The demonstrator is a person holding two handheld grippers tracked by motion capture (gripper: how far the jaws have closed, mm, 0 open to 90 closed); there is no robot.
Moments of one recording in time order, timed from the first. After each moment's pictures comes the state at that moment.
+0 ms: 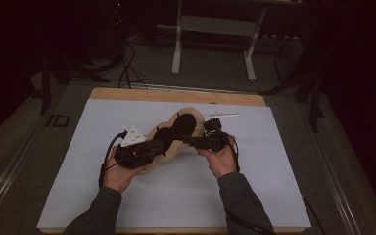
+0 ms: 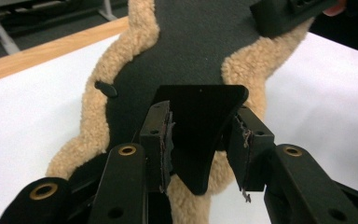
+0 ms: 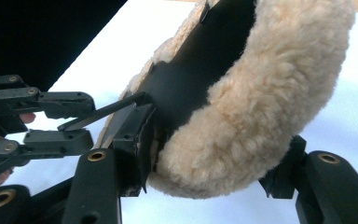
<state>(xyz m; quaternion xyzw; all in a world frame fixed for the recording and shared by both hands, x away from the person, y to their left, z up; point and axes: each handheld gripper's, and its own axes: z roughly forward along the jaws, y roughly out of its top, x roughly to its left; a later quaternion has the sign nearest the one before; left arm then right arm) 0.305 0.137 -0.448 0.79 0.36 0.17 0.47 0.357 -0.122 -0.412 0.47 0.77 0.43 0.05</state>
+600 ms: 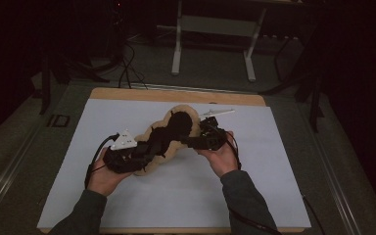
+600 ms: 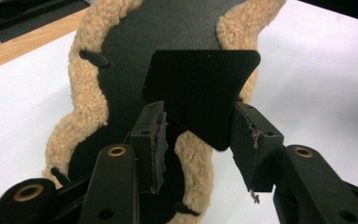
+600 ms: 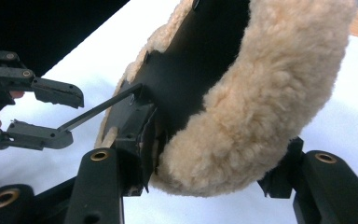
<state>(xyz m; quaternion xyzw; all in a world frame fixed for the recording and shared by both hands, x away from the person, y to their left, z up) 0.293 0.162 -0.445 0.82 0.32 0.15 0.44 0.355 -0.114 -0.400 0.41 0.81 0.42 0.07</state>
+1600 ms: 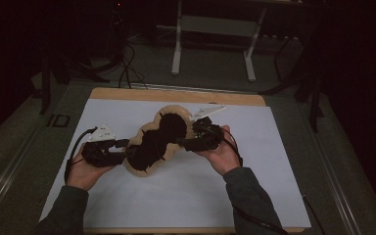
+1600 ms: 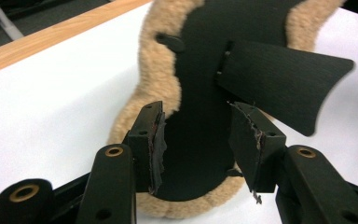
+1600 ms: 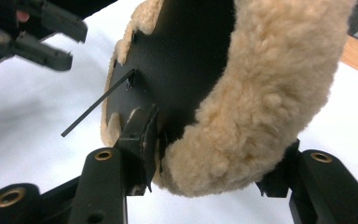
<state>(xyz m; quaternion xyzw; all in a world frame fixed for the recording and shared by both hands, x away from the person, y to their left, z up) 0.301 0.212 -0.434 0.82 0.35 0.16 0.43 0.347 -0.101 -0.383 0.31 0.86 0.39 0.10</state>
